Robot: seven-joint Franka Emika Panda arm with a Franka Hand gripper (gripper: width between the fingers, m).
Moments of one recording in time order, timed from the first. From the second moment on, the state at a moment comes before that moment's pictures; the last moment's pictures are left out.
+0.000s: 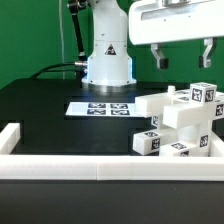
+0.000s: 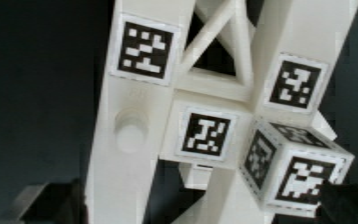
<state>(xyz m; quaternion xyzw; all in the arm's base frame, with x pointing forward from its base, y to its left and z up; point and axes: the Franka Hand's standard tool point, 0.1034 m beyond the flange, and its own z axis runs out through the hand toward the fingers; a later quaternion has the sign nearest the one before) 0.543 0.094 0.148 -0.93 0.35 -0.05 0.07</state>
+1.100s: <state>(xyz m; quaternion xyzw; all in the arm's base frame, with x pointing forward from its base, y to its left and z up) 0.515 0.086 0.133 -0.99 -0.10 -0.06 0.02</state>
